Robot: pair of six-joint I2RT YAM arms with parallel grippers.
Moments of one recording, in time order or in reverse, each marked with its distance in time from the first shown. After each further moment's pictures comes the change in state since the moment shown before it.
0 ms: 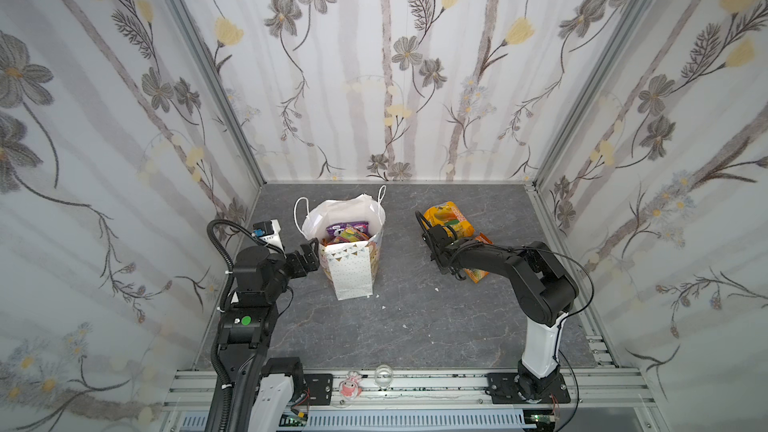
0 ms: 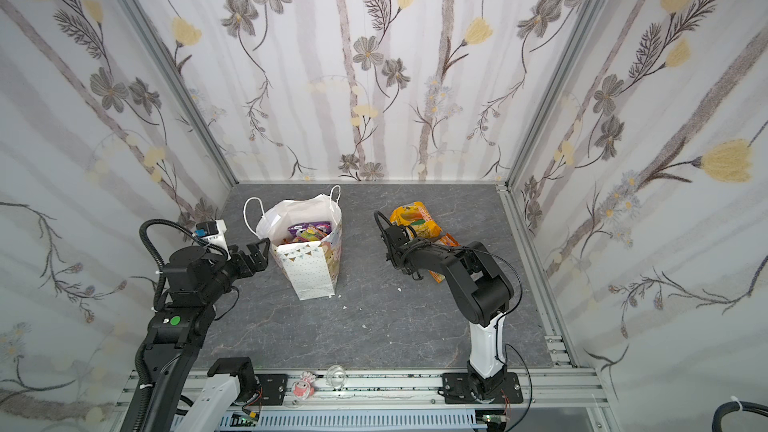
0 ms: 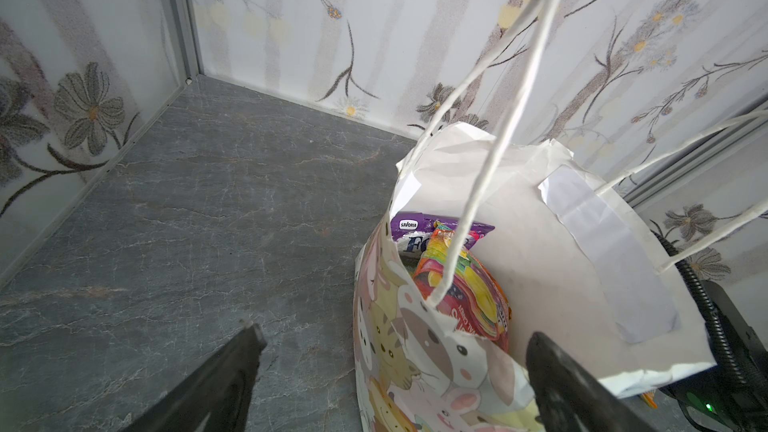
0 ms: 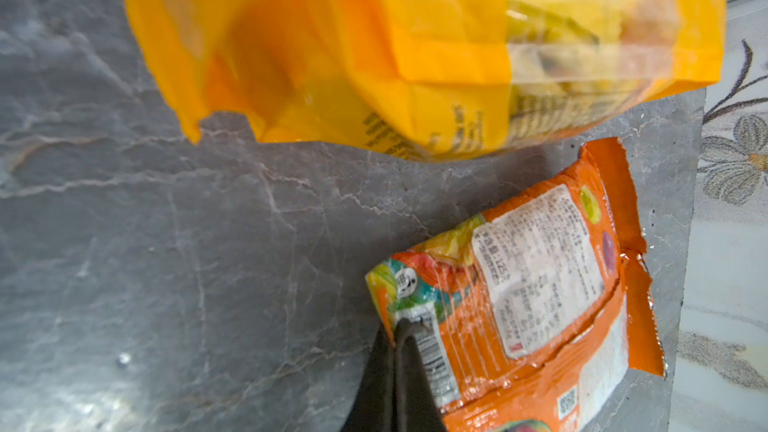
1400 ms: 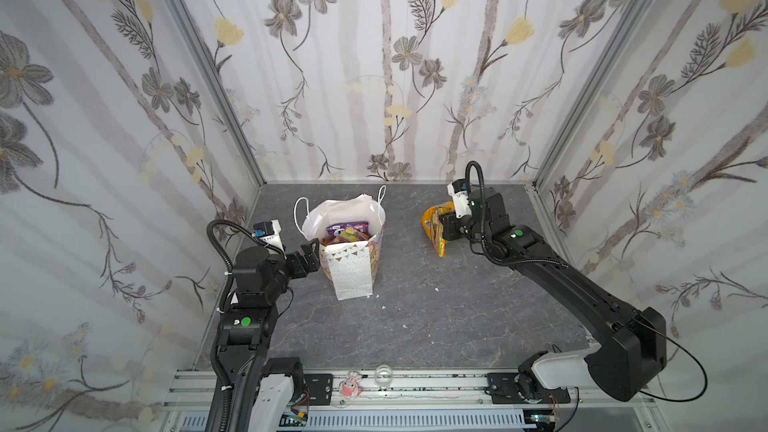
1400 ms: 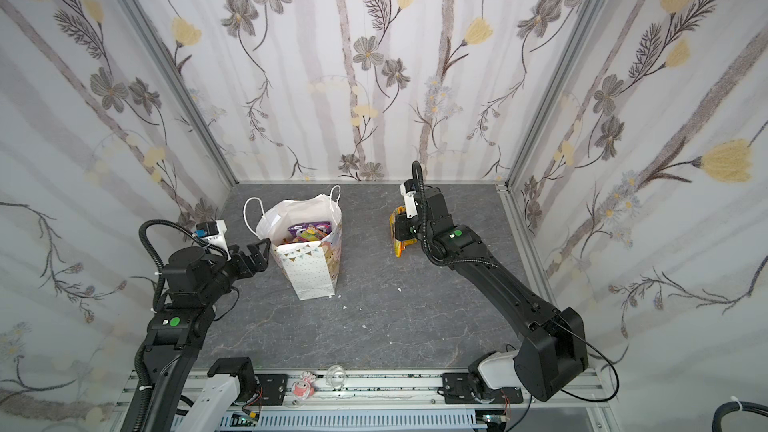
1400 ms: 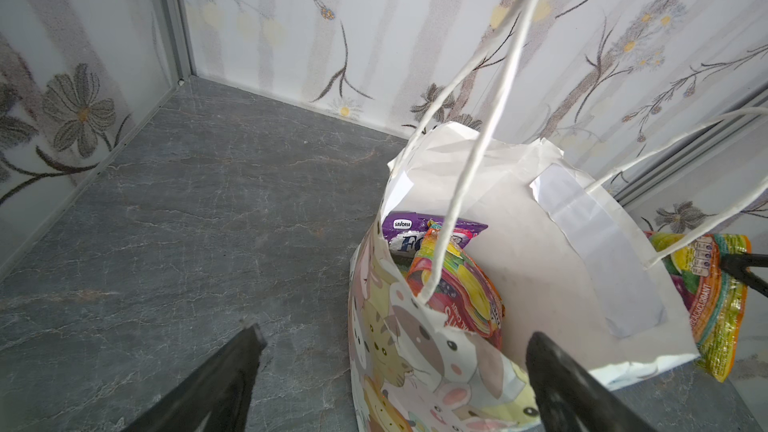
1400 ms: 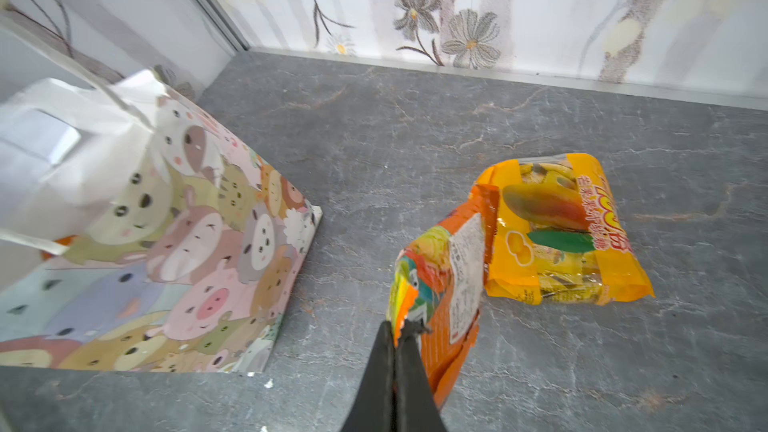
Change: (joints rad) left arm 0.000 -0.007 0.000 0.000 0.016 0.000; right arm -0.069 -0.547 0.075 0.071 -0.676 0.116
